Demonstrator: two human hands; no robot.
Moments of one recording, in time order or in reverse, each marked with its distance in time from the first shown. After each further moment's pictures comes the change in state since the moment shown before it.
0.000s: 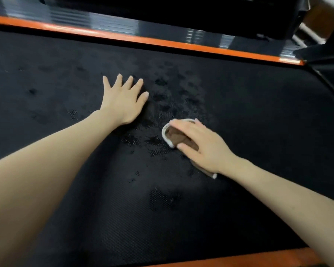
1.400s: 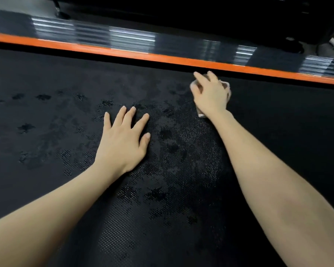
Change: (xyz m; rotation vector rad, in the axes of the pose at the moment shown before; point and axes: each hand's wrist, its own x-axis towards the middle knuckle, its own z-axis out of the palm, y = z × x) left_hand 0.004 -0.001 0.020 -0.147 0.084 -0.034; right_hand 0.220 0.126 -0.010 -0.255 0.279 0.500
